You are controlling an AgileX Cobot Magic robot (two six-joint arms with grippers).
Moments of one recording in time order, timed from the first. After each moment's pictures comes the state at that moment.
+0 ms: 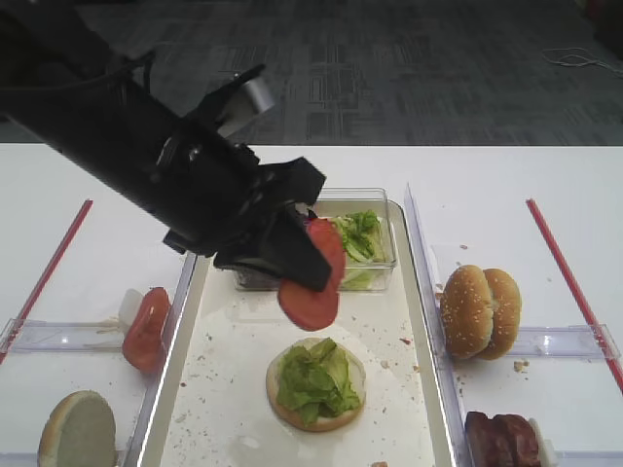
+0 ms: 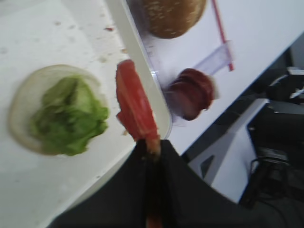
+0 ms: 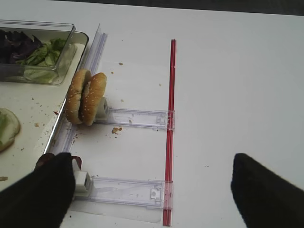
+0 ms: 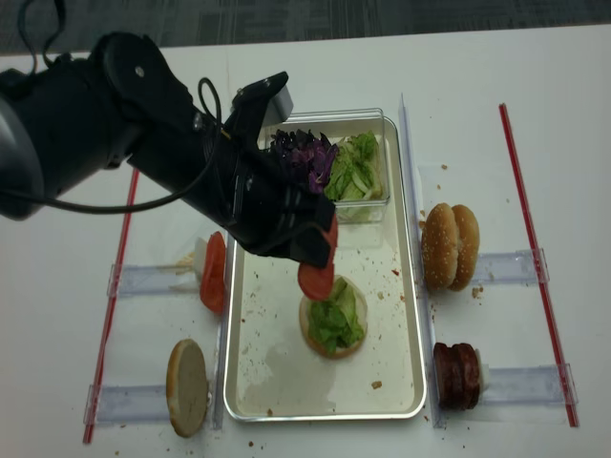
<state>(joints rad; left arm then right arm) -0.49 1.56 -1.10 -0.84 0.99 0.37 -0.05 -0.02 -0.49 0.12 1.12 -0.14</state>
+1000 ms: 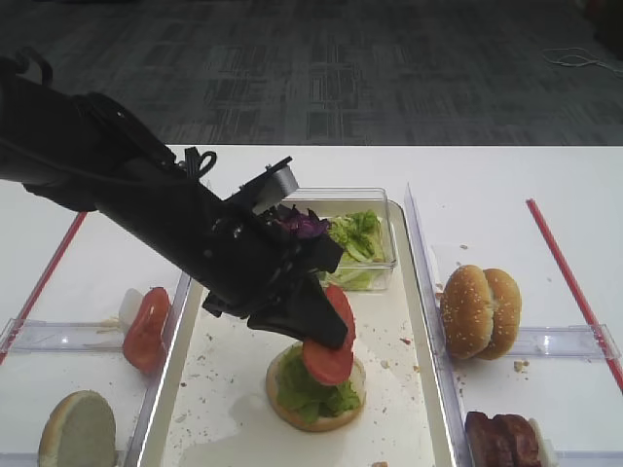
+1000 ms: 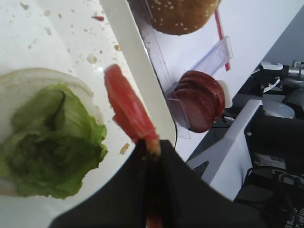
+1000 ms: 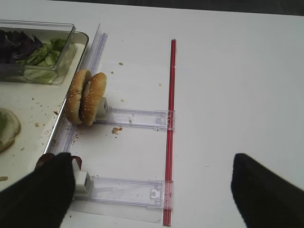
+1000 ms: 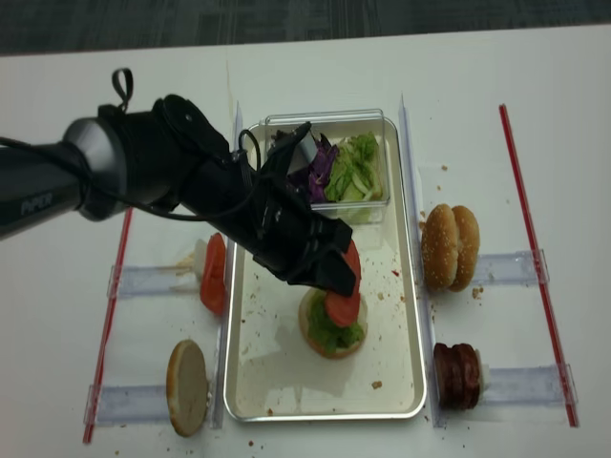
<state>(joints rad) -0.49 1.80 -1.05 -1.08 0.96 0.62 -0.05 -0.02 -0.49 0.12 1.12 -0.14</state>
